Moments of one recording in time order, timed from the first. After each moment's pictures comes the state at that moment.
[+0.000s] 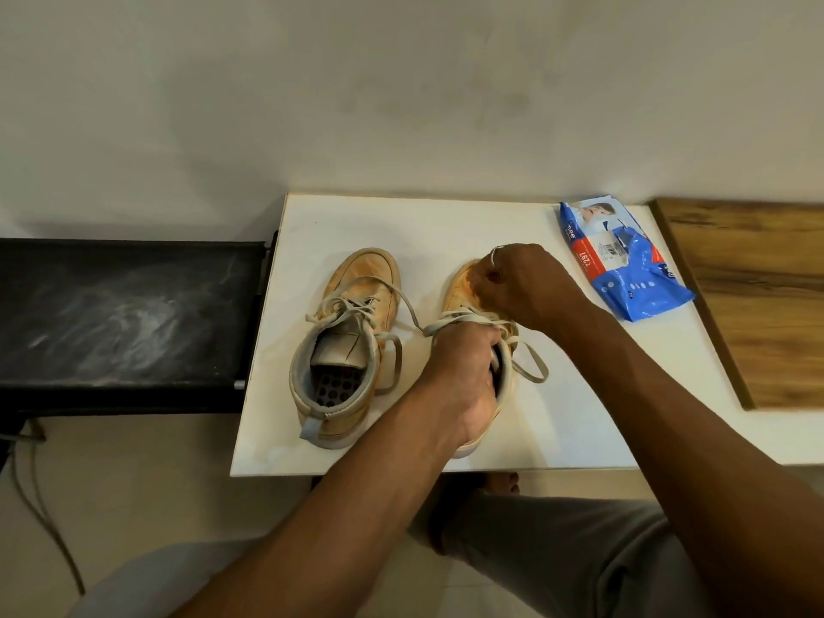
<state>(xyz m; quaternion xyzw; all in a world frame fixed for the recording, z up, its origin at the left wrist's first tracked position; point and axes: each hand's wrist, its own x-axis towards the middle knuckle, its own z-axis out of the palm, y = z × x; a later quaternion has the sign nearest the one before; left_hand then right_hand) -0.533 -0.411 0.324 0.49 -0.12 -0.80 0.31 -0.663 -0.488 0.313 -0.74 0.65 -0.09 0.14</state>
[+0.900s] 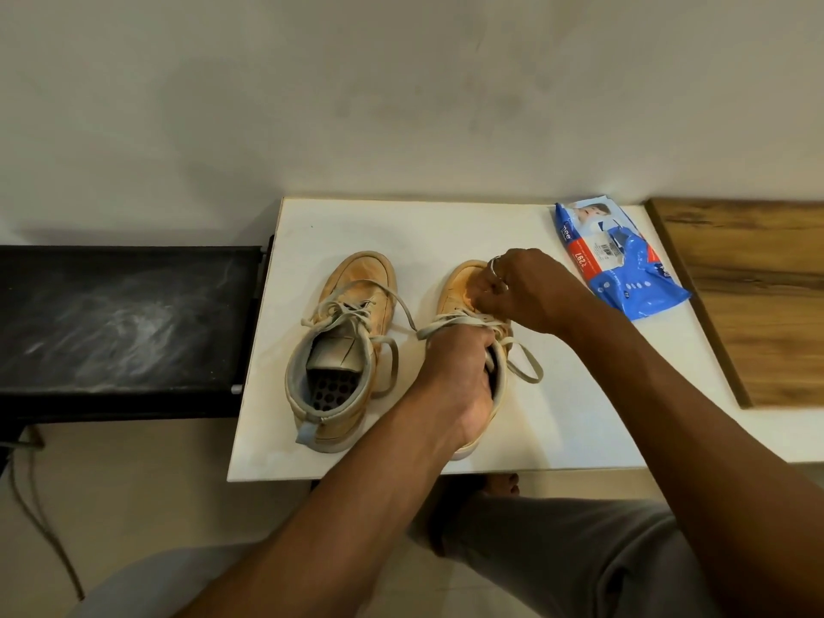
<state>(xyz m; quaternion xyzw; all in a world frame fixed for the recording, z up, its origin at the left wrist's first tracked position) -0.535 -0.411 0.322 0.49 -0.12 -0.80 0.33 -0.668 -0.484 0.321 -0.73 0.66 -0.05 0.18</state>
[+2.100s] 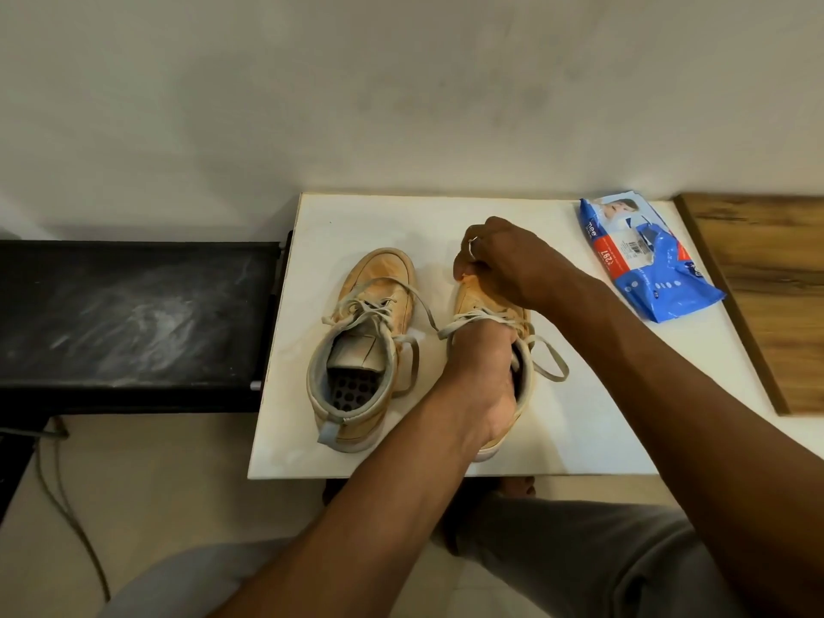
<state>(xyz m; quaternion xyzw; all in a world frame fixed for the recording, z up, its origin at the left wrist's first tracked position) -0.536 -0.418 0.327 0.54 -0.09 -0.79 0.29 -0.643 -0.519 0.323 -0.85 0.51 -0.06 0.11</state>
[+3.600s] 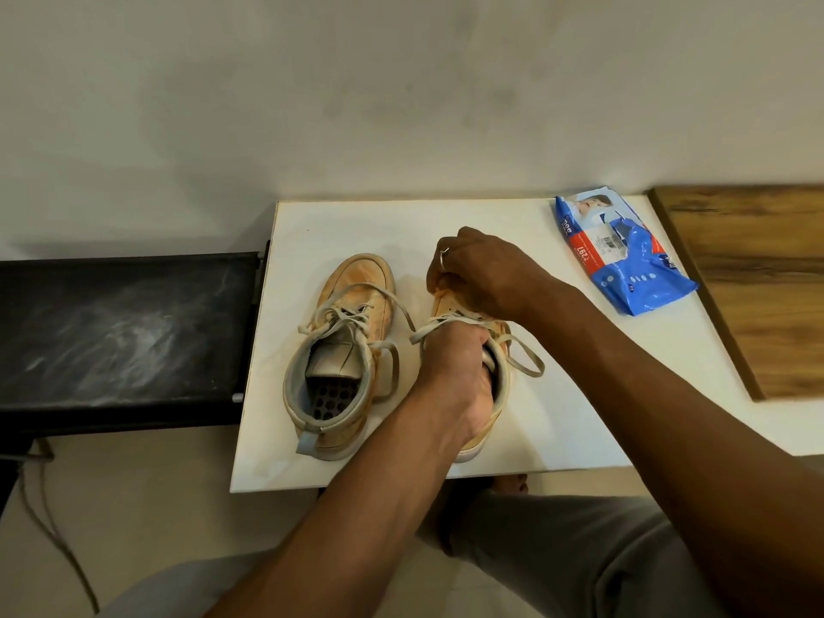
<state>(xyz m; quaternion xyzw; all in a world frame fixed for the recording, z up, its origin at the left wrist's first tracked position) -0.533 -0.417 0.331 0.53 -0.05 -0.78 0.33 -0.640 -0.506 0.320 -0.86 0.50 -0.06 0.11</state>
